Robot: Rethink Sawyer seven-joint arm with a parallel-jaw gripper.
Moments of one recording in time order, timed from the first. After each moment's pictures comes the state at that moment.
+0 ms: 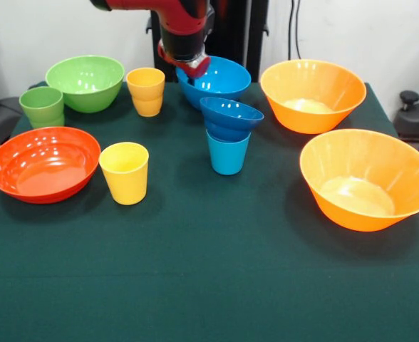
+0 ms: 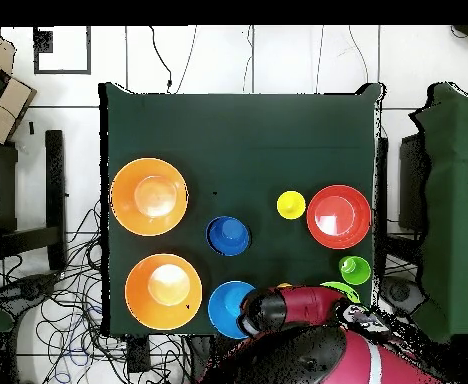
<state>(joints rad) -0.53 -0.44 0.03 2.00 -0.59 0.38 2.53</state>
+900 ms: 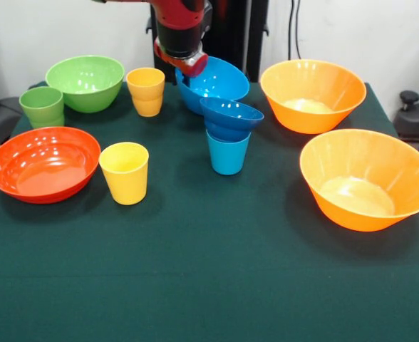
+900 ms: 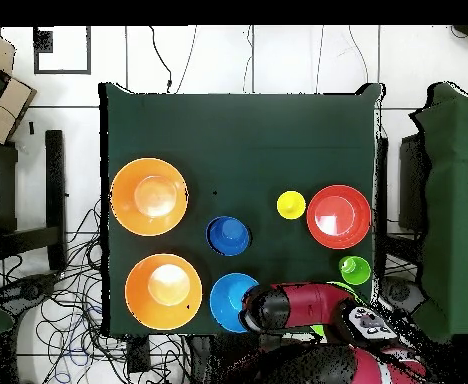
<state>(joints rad) -0.54 -0.50 0.05 2.01 -0.59 0.38 2.53</state>
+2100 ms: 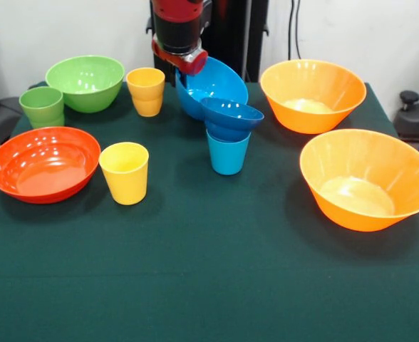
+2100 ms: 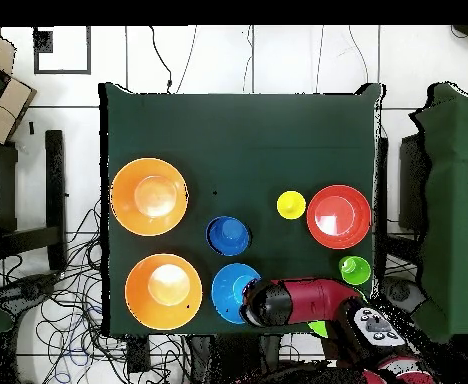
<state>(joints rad) -0.56 -0.56 0.09 2.01 -0.59 0.39 2.53</state>
